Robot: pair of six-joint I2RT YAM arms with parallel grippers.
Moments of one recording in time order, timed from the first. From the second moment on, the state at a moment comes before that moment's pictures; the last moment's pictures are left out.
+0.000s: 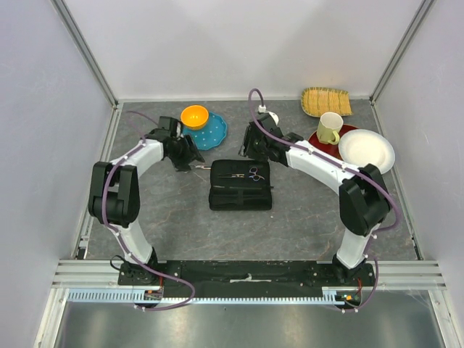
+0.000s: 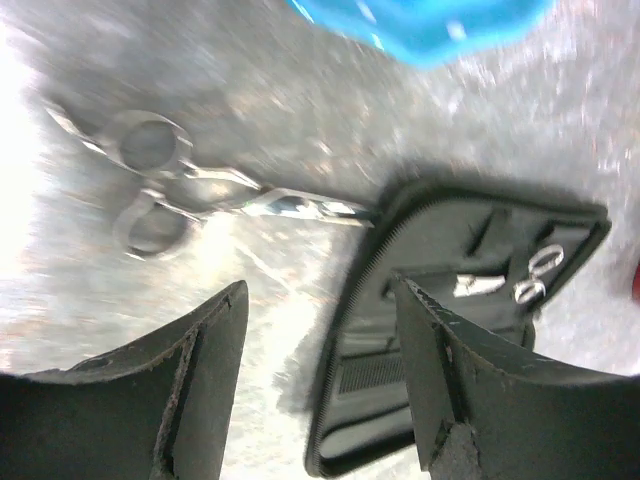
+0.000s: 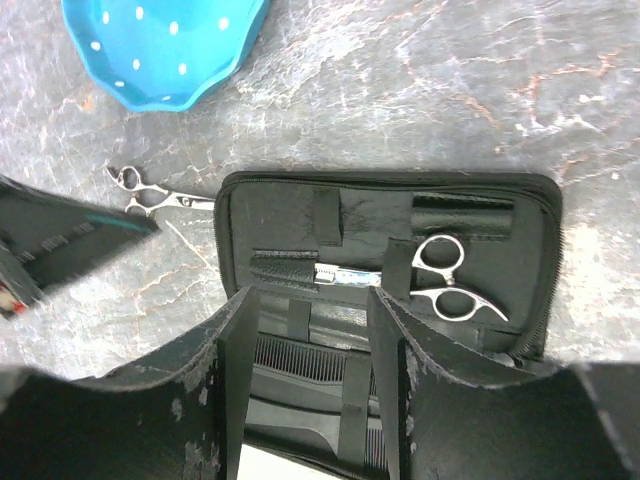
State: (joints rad) left arm -0.20 1.80 1.20 -0.46 0.26 -0.61; right arm 0.63 1.77 1.39 -0.39 0.13 0.77
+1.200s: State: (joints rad) left arm -0.14 1.96 1.28 -0.36 0.22 -0.48; right arm 0.80 2.26 1.65 -0.19 -0.21 0.63
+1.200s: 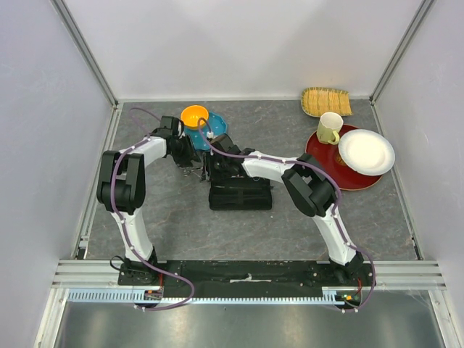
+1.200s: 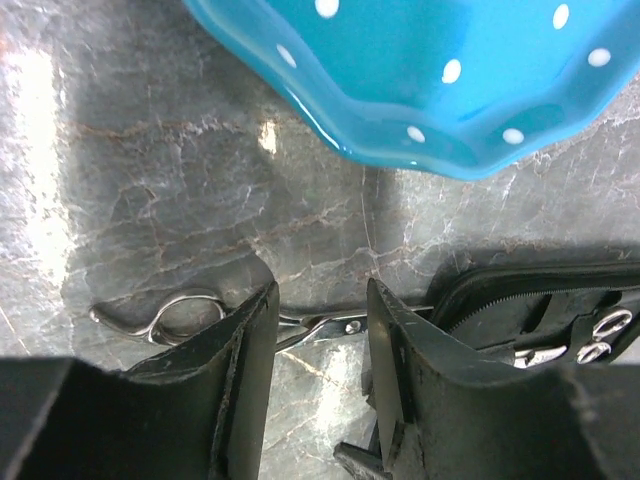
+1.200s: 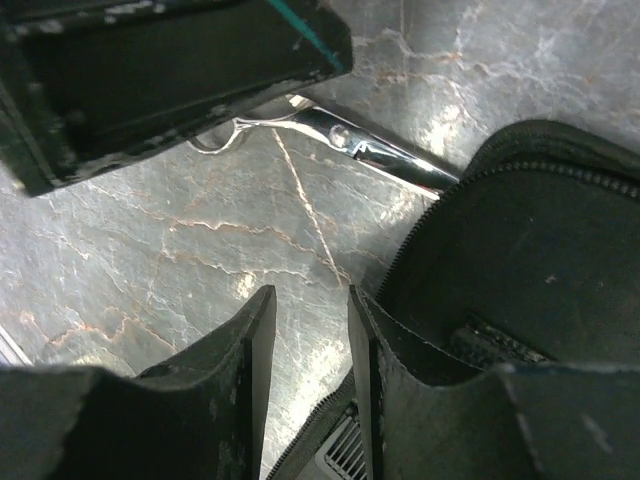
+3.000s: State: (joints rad) left arm 0.04 1.28 0.91 -0.55 -0.05 -0.60; right arm 0.97 2.39 2.00 -0.63 0.20 0.49
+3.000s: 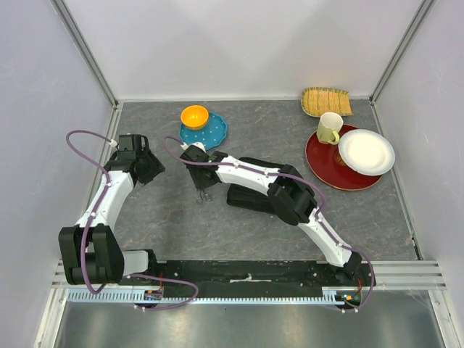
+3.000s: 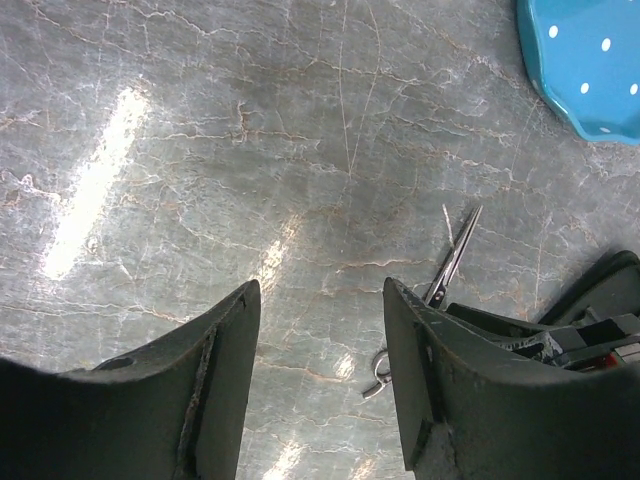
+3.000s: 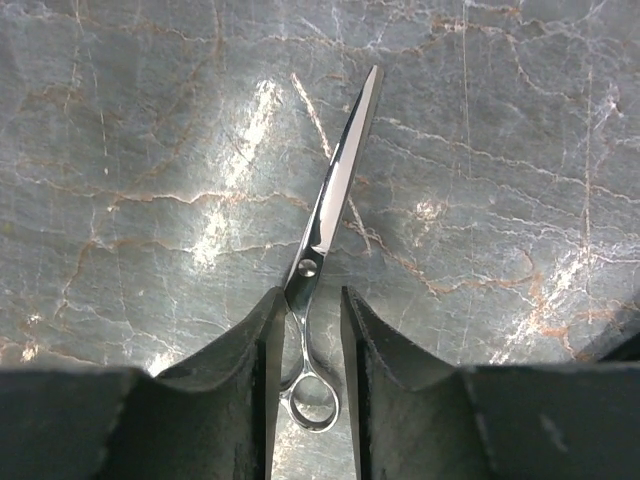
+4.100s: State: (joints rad) left arm 0.04 1.28 0.89 -0.54 -0.01 -0.61; right arm 0.98 2.36 1.96 -0.60 0.29 0.57
